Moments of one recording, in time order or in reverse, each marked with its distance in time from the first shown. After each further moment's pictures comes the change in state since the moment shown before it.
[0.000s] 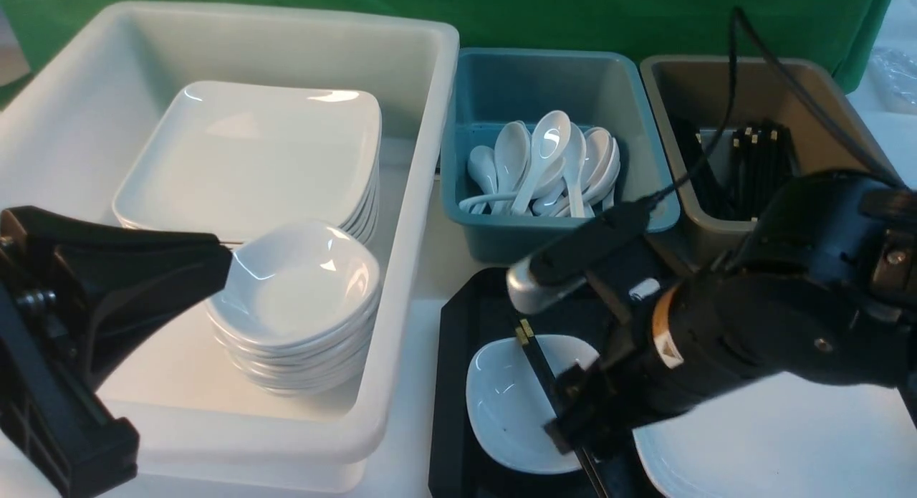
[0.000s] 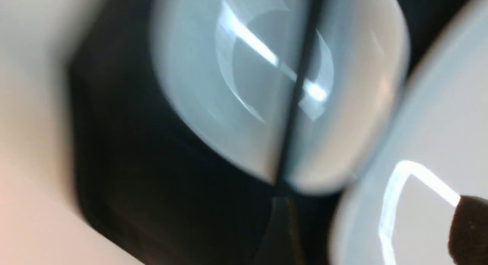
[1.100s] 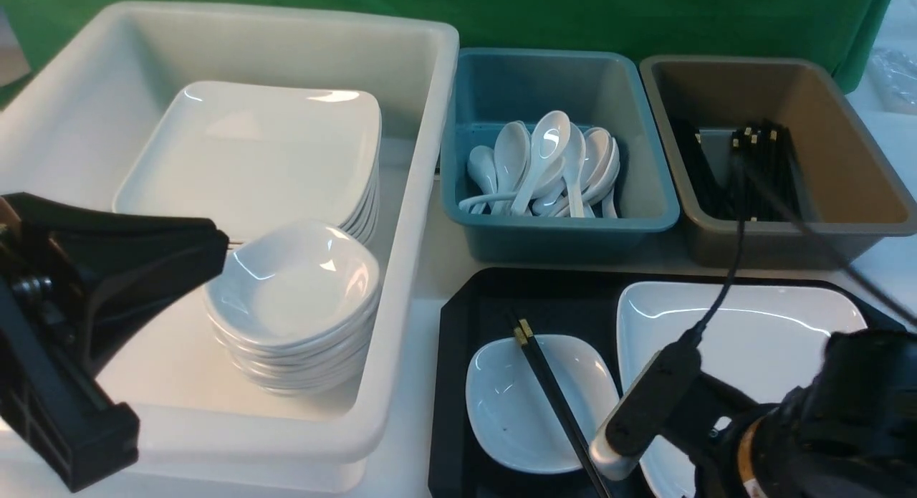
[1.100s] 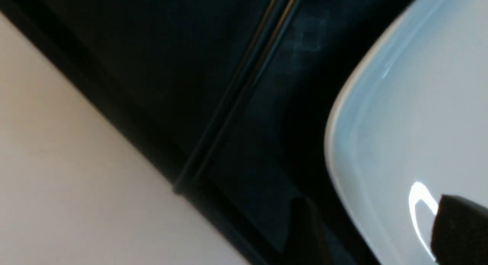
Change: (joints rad) right arm 0.000 -0.072 0.350 -0.155 -0.031 -0.124; left arm 0.000 0.000 0.000 0.015 -0.026 -0.013
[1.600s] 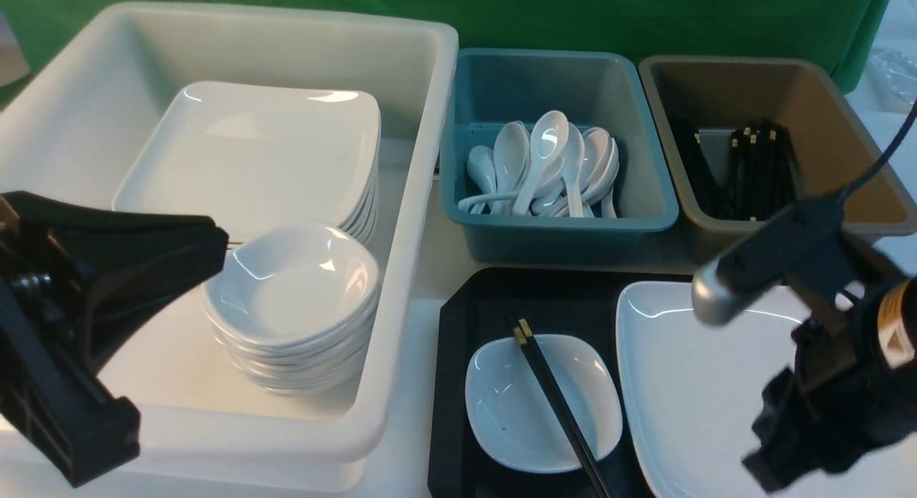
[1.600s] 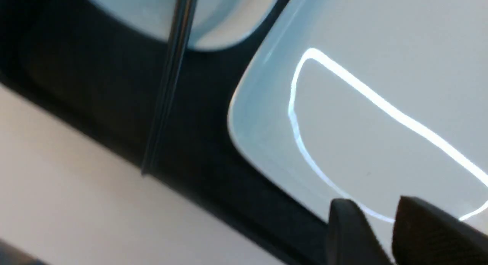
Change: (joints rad) right arm -0.168 -0.221 -0.131 0.205 0.237 -0.135; left arm 0.000 0.000 0.000 0.005 -0.008 -0.023
